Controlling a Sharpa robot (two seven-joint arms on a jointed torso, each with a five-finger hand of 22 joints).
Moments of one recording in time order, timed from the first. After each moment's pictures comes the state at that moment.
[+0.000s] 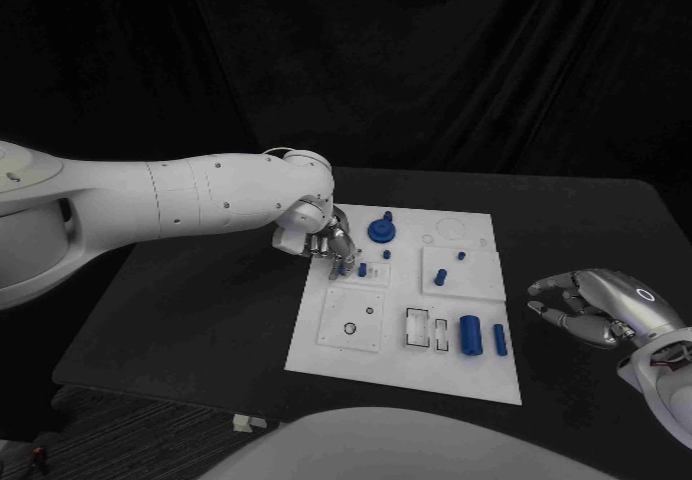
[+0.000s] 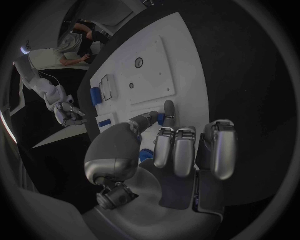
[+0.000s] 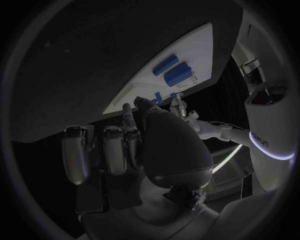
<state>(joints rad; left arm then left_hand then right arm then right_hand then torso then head) 1.34 -0.77 -0.21 1.37 -0.85 0.48 -0.70 0.83 0.05 0.61 -0.03 0.33 1.01 0.05 0.19 1.05 1.47 -0.02 1.52 1.31 1.47 -0.06 1.58 1.31 0.01 1.47 0.05 1.44 1.31 1.15 -1.05 -0.25 1.71 -1.59 -0.52 -0.14 1.37 0.00 0.18 0.16 0.35 0.93 0.12 0.07 0.36 1.47 0.03 1.57 1.31 1.47 -0.02 1.57 1.31 0.01 1.47 0.10 1.54 1.31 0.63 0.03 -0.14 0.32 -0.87</state>
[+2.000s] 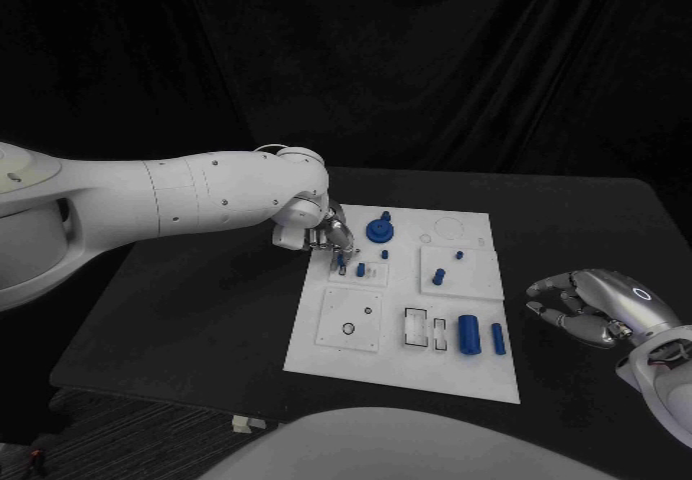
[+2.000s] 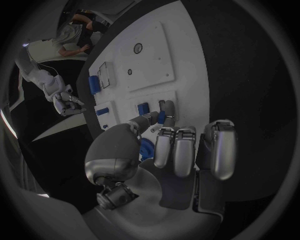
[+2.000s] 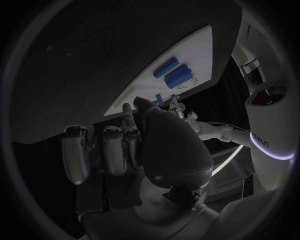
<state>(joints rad) 1.34 -0.76 -0.21 1.33 -0.84 0.41 -0.69 0.82 0.07 0.62 -0.04 0.33 1.03 0.05 0.19 1.05 1.47 -0.02 1.52 1.31 1.47 -0.06 1.58 1.31 0.01 1.47 0.05 1.44 1.31 1.15 -1.05 -0.25 1.71 -1.59 -0.51 -0.14 1.38 0.00 0.19 0.15 0.35 0.93 0.12 0.07 0.36 1.47 0.03 1.57 1.31 1.47 -0.02 1.57 1.31 0.01 1.47 0.10 1.53 1.31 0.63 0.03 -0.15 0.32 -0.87</state>
